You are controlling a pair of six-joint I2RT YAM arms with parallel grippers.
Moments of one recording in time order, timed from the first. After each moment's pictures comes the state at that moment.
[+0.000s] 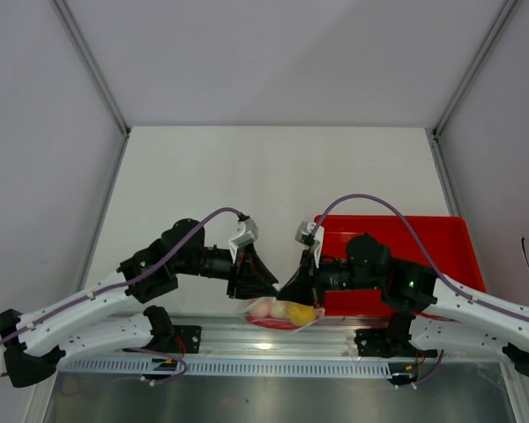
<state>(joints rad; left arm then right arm) -1.02 0.81 0.81 -0.22 0.61 -0.34 1.19 0.82 0.82 -0.26 -0.35 0.47</state>
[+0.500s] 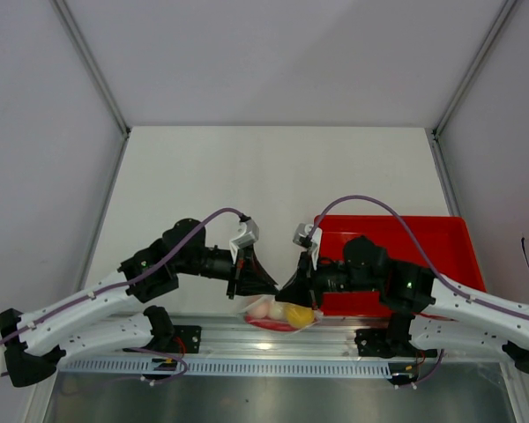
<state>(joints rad) -1.02 0.81 0.81 -0.22 0.64 -0.34 1.21 0.83 0.82 -0.26 -0.32 0.47</state>
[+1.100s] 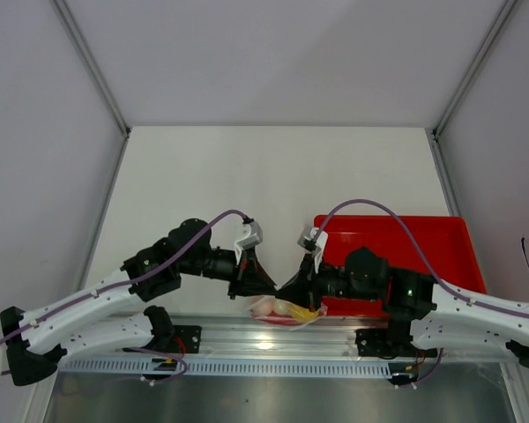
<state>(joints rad) -1.02 0.83 0.81 -0.28 0.62 -0.31 1.28 0.79 0.75 -0.20 -0.12 0.50</state>
